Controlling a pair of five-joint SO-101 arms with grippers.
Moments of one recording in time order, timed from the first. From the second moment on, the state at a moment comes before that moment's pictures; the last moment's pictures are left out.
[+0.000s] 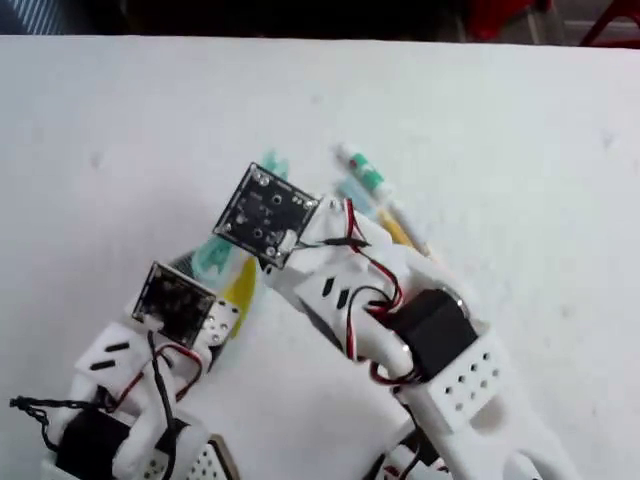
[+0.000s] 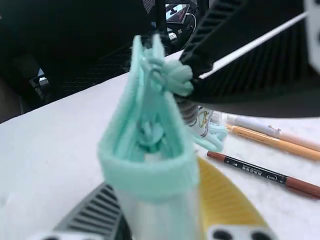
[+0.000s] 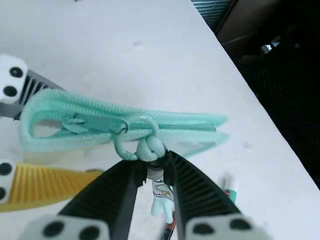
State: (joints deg) left arm 18.1 -96.7 64.7 63.3 -7.5; right arm -40.8 -42.1 16.4 66.6 29.2
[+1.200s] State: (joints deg) left arm 16.1 -104.0 64.4 63.3 -3.3; right arm -46.9 -46.5 17.7 68.3 27.2
